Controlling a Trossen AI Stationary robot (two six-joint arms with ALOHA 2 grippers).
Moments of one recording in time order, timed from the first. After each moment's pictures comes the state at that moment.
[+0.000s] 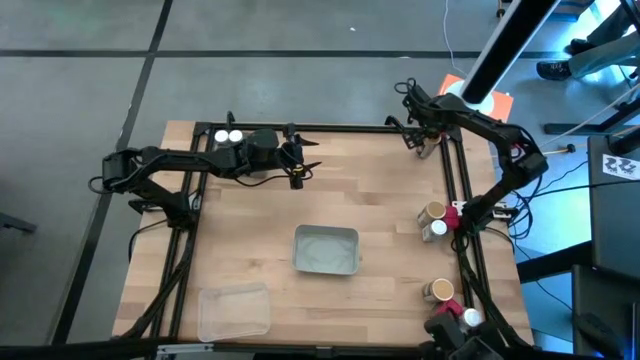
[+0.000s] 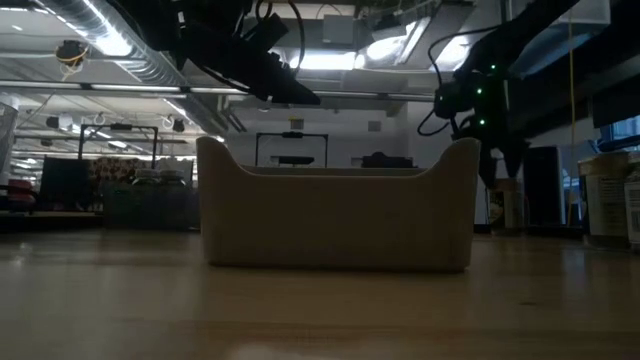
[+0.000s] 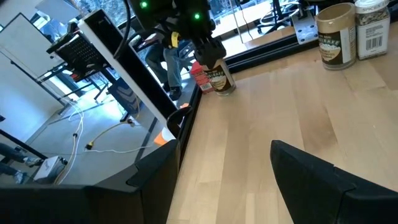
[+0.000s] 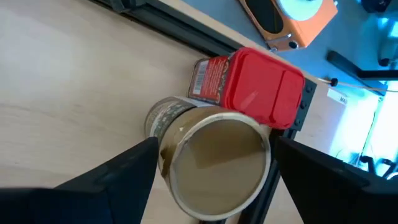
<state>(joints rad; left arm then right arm) 0.32 1.42 0.84 0.30 -0.06 0.50 -0.96 1.59 1.18 -1.01 0.38 0.19</state>
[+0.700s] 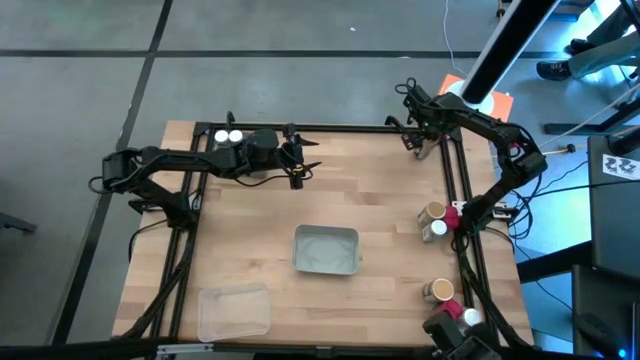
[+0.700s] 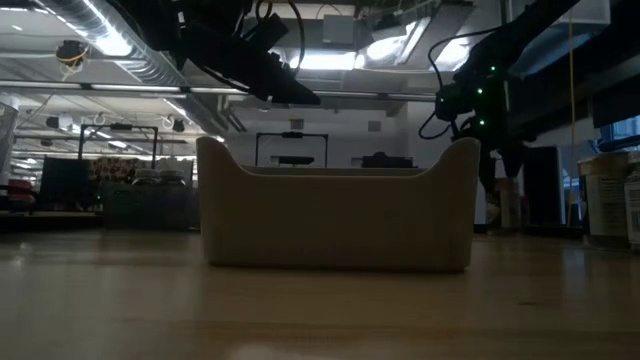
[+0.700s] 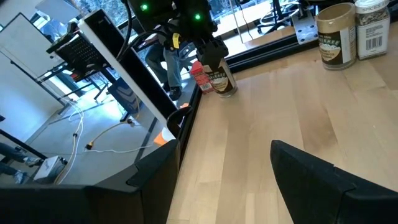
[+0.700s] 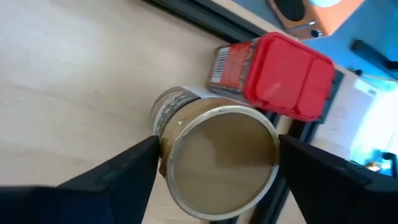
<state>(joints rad) 0.32 1.42 0.84 0.30 -0.06 0.50 -0.96 1.60 1.19 -1.02 0.27 0.18</state>
